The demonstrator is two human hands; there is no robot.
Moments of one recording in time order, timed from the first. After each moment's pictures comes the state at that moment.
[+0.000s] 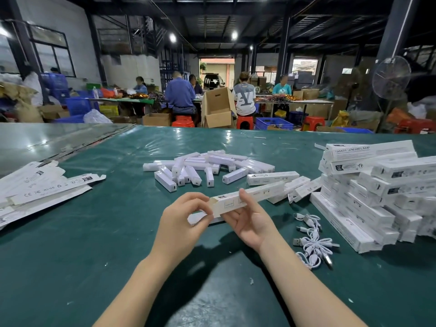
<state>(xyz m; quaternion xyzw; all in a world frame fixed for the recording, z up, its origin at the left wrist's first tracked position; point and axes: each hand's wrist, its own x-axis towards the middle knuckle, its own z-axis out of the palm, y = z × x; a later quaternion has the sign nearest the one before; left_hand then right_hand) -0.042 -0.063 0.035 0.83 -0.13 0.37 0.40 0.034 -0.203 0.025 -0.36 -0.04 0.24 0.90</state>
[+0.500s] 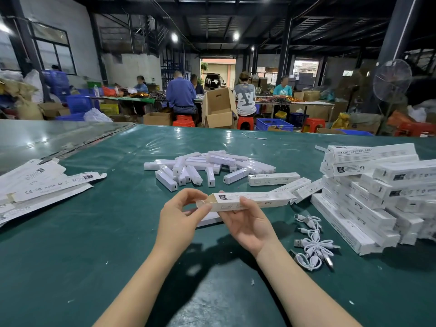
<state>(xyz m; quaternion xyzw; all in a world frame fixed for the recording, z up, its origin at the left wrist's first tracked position) -0.036 -0.065 0.037 0.74 0.00 0.29 0.61 0.027 -0.199 0.022 -0.26 -0.12 0.27 0.92</state>
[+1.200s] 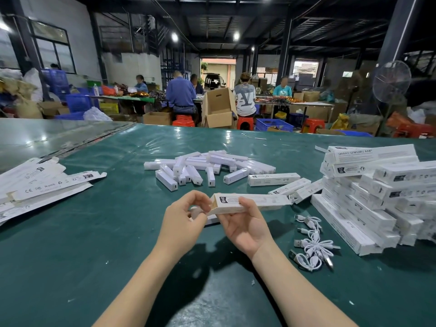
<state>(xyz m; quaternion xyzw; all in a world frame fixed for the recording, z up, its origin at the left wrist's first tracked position) -0.036 -0.063 0.035 0.80 -0.04 0.28 0.54 0.020 -0.190 0.024 -0.23 -0.08 0.27 0.93</state>
